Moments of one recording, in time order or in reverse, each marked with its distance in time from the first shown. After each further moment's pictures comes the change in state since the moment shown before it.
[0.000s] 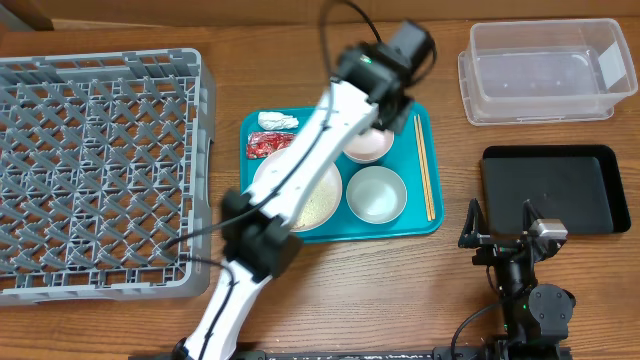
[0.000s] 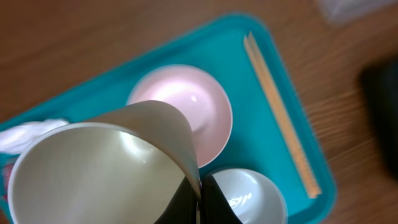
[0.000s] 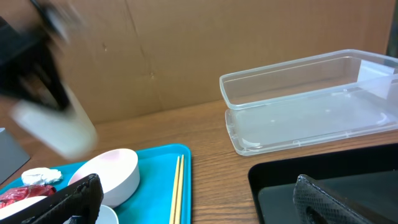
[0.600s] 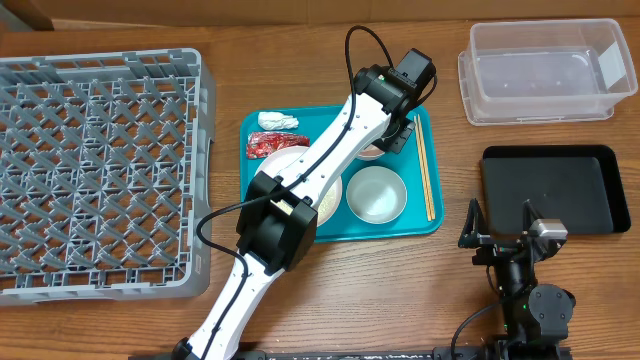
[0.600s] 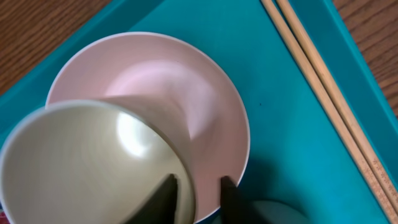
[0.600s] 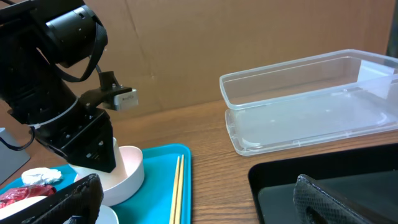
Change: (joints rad) left arm -0.040 0.168 -0.180 0.167 -0.011 0.161; right arm 0.000 0.000 0.000 0.000 0.000 0.000
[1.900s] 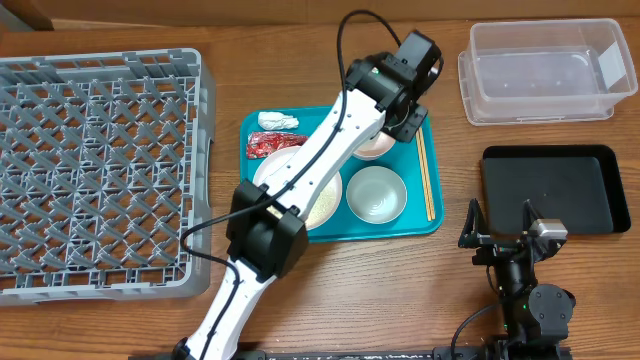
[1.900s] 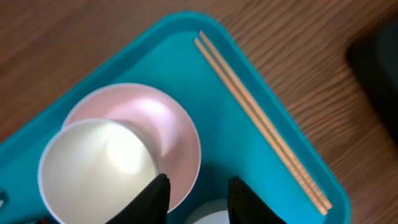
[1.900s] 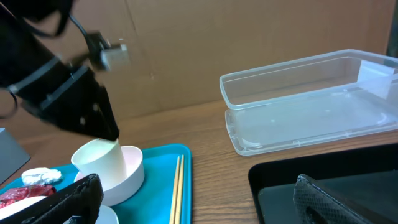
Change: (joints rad) left arm 0.000 -0.087 0.003 0.059 0.096 0.026; right arm 0.000 0.000 0.000 0.000 0.000 0.000
